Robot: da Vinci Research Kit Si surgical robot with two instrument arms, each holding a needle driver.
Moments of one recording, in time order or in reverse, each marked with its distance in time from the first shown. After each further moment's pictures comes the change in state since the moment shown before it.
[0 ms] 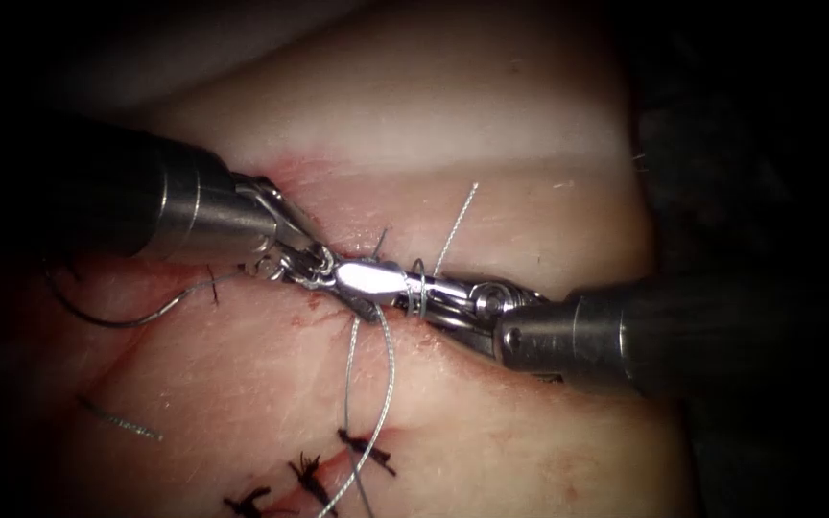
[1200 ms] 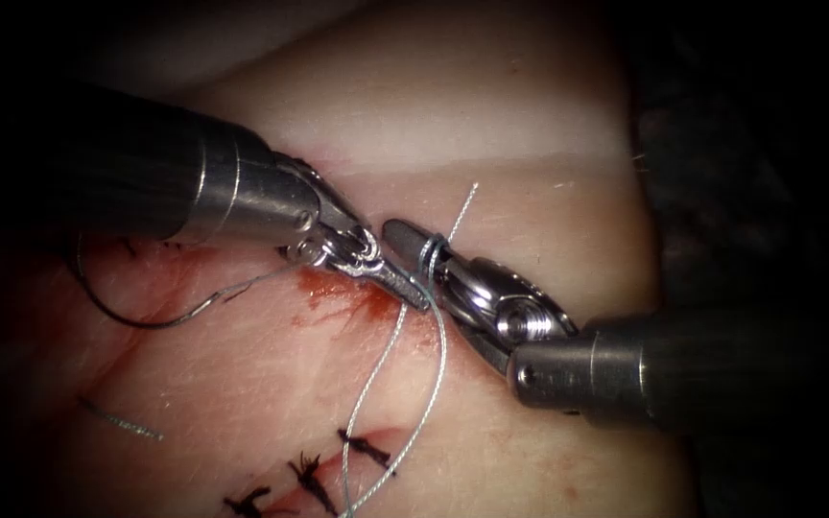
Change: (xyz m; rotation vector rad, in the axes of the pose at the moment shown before) right arm 0.002 -0.003 -0.001 -0.830 0.199 -0.342; left arm 0.002 0.002 0.001 0.015 0.049 -0.036
